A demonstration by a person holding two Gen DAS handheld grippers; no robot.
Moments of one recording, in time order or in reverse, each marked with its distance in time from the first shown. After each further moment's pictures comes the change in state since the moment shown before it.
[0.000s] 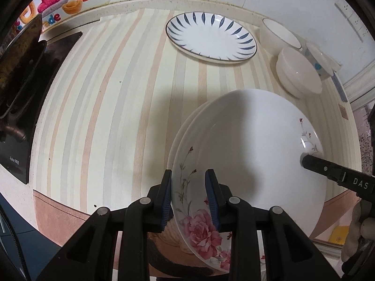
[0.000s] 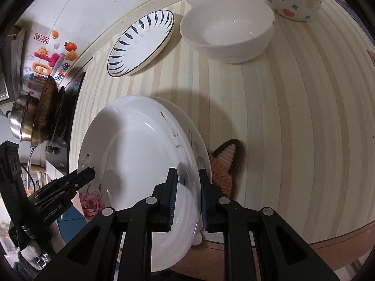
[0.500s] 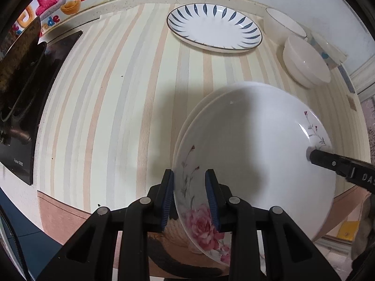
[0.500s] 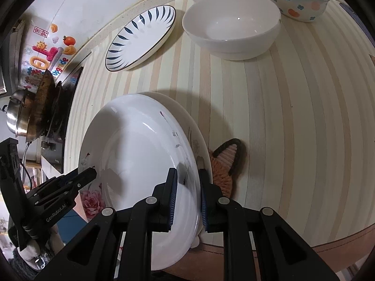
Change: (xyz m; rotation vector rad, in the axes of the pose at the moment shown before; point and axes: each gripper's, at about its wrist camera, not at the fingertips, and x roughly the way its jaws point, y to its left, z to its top) left arm 0.009 -0.003 -0.004 0.031 0.022 0.060; right arm 0.013 0.009 0.003 -0.031 0.032 -0.028
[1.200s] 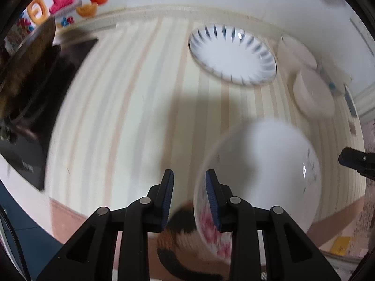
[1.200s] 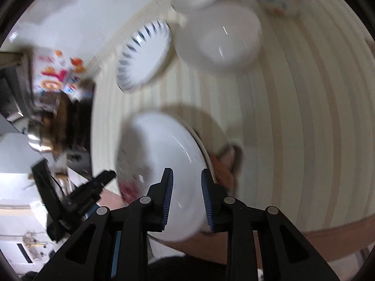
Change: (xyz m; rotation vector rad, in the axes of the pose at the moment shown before) left arm -0.028 0.026 0.042 -0.074 -0.054 -0.002; right arm -0.052 -0.020 0.037 0.115 -0.011 0.173
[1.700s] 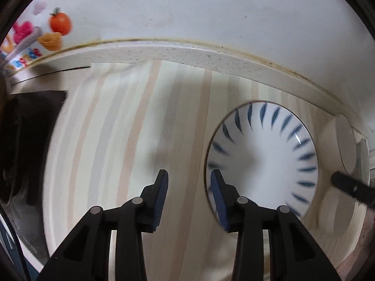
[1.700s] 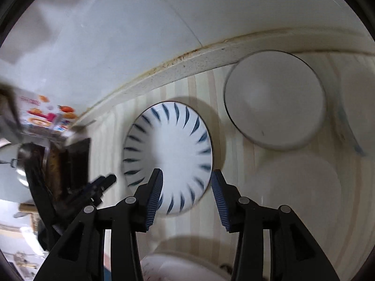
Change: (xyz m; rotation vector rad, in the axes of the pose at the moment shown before) left arm 0.096 0.022 0.190 -0.054 0.023 0.005; right arm 0.078 0.064 0.186 -0.024 -0.087 -0.167
